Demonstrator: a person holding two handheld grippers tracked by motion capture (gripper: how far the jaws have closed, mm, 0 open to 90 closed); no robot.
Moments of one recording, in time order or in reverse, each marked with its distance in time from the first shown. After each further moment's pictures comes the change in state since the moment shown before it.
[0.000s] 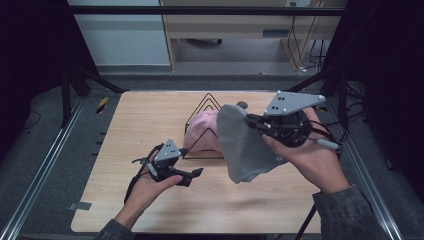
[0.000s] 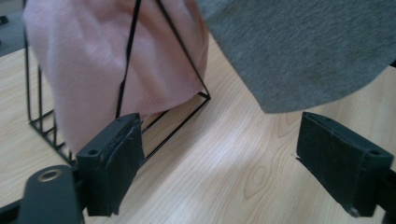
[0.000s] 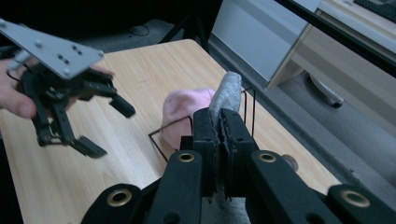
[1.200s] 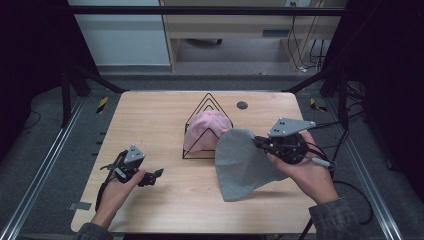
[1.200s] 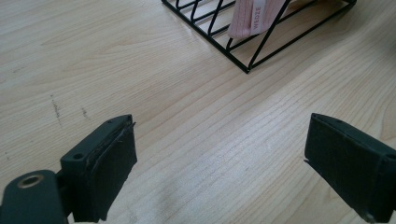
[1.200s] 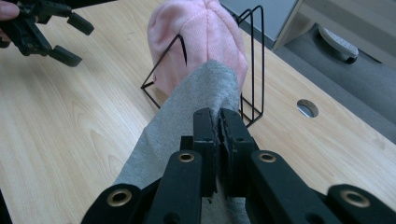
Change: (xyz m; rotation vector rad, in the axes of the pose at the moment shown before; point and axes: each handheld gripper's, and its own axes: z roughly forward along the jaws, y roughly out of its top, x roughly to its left) left arm 0.077 -0.090 -0.039 0.171 0.269 -0.112; right arm -0.006 -0.086 0.034 0.103 -0.002 0.102
